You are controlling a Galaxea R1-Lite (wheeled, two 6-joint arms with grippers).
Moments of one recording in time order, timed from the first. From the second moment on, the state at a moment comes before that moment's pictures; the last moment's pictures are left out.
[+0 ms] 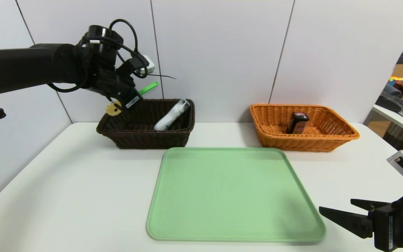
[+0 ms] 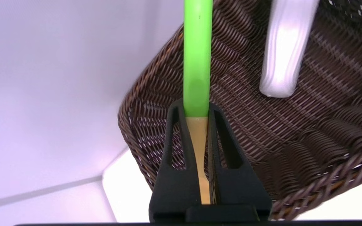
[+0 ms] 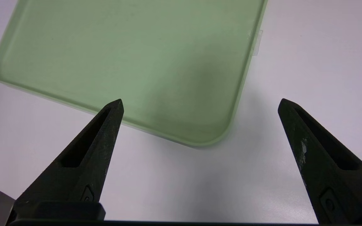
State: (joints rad) left arm -0.23 2.07 -1.97 0.42 0.05 0.73; right arm 0.34 1.10 -0.43 -0.09 0.12 0.21
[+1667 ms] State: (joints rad) left arm -0.24 2.23 -1.97 0.41 -0.03 1.06; right arm 0.33 1.07 -0.43 -0.09 0.10 0.22
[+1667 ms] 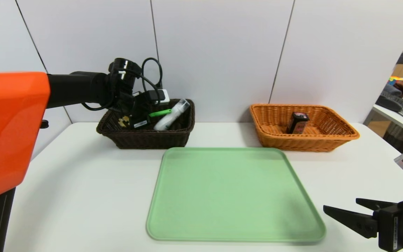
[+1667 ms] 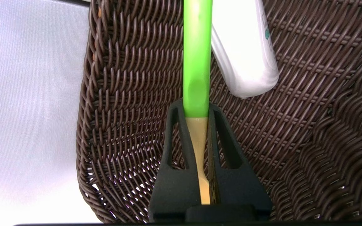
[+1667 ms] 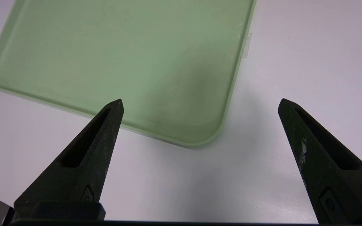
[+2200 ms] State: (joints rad) left arm -0.24 2.20 -1.97 0.41 -0.03 1.02; right arm 0.33 1.06 -0.43 -0.09 0.09 0.22
